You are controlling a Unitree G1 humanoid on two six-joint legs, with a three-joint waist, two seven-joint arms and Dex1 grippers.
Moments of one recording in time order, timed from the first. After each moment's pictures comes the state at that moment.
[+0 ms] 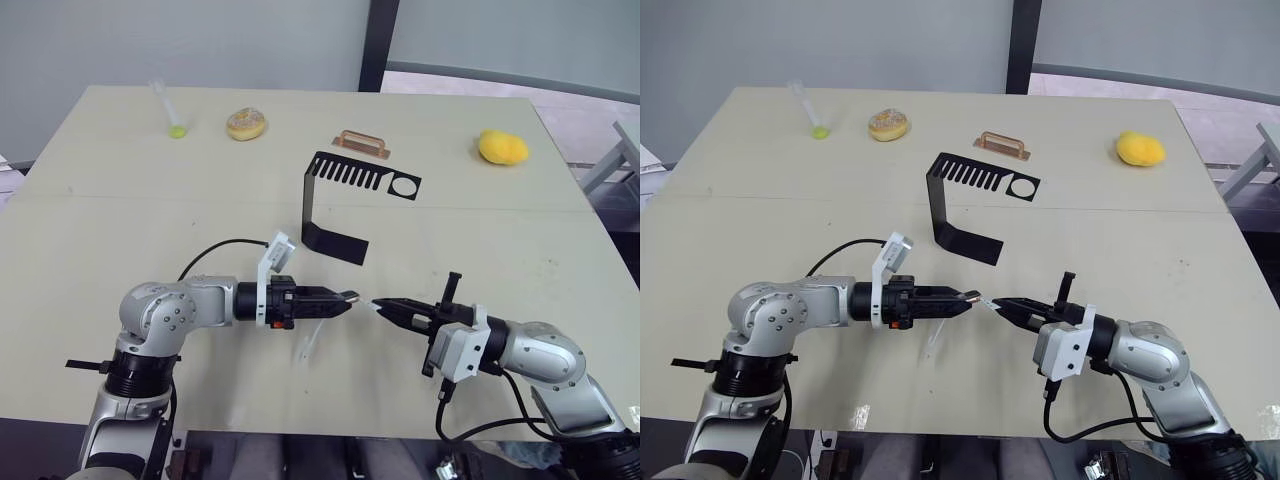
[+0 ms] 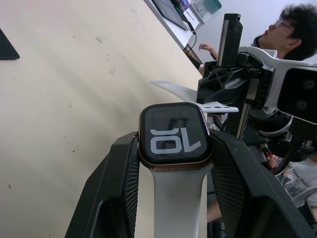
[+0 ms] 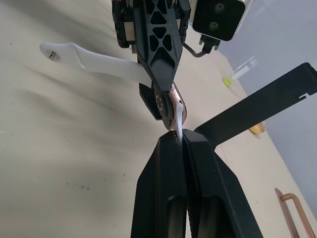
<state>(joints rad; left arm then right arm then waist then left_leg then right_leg) -0.50 0.44 -0.02 -0.22 -0.90 1.26 -0.66 -0.03 -0.67 0.07 -0.31 0.00 -0.48 0.81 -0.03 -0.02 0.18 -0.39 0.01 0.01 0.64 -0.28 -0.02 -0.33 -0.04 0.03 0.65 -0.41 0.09</state>
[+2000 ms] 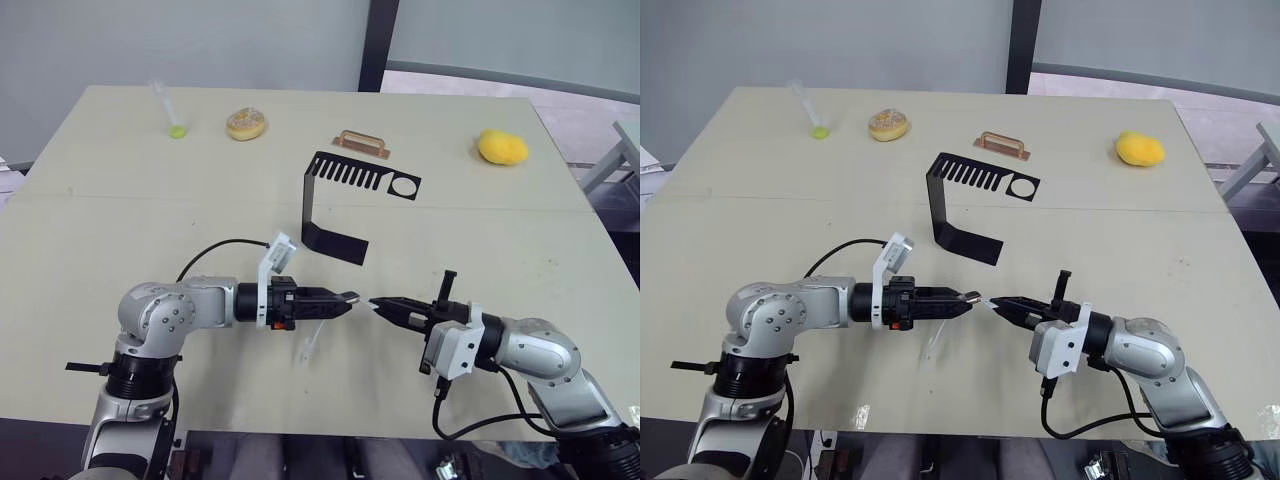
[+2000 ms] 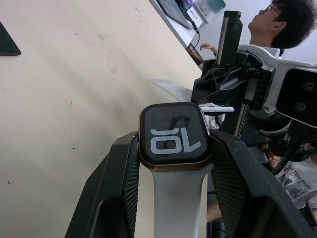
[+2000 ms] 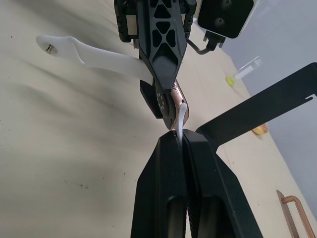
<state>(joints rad) -0.50 0.42 0.00 -0.25 -0.90 1.30 -0.63 -0.06 -0.67 0.09 -0.30 -0.02 -0.48 0.81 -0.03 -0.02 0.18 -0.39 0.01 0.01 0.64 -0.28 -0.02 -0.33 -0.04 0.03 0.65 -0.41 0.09</state>
